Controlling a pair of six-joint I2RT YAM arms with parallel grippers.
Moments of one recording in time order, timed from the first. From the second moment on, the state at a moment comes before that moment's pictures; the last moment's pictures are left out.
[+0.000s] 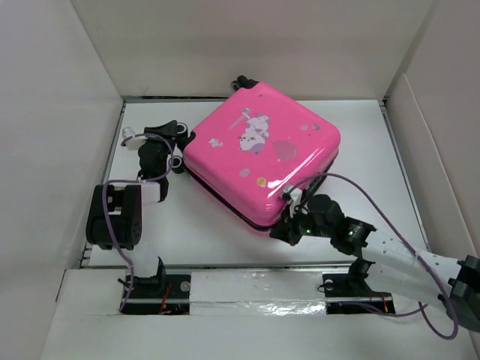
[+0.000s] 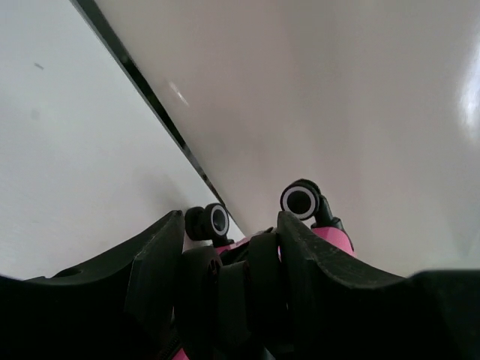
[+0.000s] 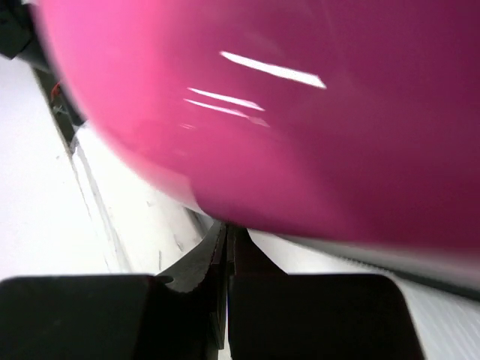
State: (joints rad) left arm -0.07 1.70 0.73 0.95 -0.06 -1.19; right arm 0.94 0.90 0.45 -0.01 -0.24 0.33
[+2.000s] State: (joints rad) left arm -0.19 0.85 0.20 0.72 0.17 -1.02; right arm 0.64 0.82 0.68 -0.11 -0.11 0.41
